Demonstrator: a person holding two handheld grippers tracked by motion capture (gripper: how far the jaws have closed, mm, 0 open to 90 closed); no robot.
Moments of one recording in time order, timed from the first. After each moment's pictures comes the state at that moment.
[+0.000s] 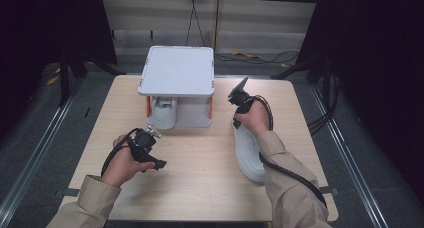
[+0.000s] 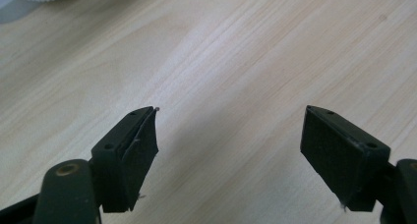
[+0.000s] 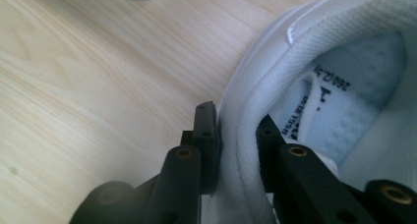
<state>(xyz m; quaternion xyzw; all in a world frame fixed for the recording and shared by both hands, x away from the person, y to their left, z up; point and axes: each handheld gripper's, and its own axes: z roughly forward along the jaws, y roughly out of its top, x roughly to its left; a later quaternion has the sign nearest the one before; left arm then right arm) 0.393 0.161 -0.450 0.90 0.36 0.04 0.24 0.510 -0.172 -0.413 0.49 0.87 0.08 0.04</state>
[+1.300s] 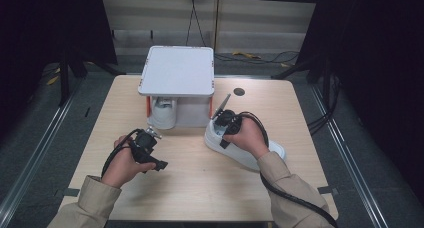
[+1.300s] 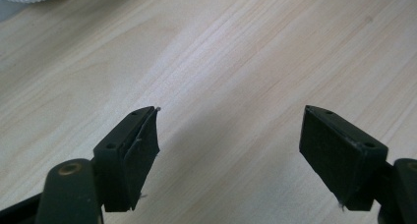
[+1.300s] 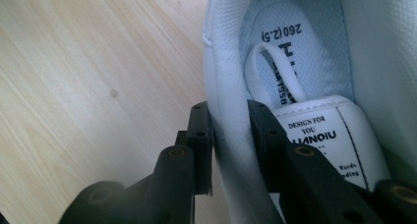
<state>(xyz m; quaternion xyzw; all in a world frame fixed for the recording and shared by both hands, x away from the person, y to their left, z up) 0.391 0.160 -0.451 0.90 0.36 0.04 0.24 0.447 -0.128 -0.414 0.35 0.93 0.09 0.00</state>
